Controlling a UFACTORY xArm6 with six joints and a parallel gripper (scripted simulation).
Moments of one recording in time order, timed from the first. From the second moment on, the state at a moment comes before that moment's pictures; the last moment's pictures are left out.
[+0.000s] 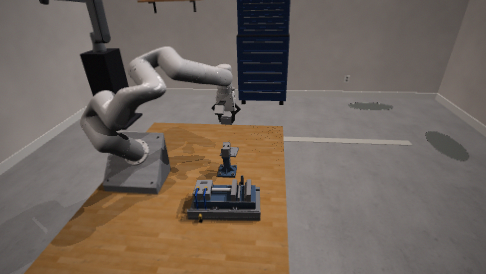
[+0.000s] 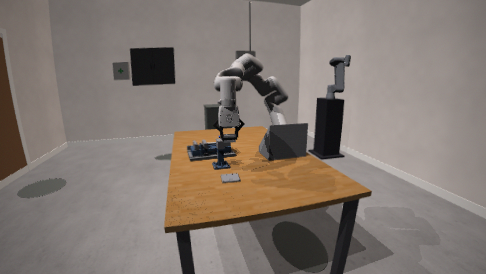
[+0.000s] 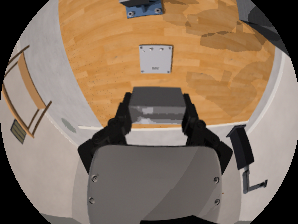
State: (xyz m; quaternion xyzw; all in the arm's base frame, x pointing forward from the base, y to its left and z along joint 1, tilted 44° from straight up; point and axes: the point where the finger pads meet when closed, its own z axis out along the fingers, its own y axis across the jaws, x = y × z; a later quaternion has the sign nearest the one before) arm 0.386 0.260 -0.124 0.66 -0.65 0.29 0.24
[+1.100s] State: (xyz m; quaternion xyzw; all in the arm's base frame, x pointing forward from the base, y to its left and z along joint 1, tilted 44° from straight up) arm 0.384 0.276 -0.108 0.66 -0.65 0.29 0.24
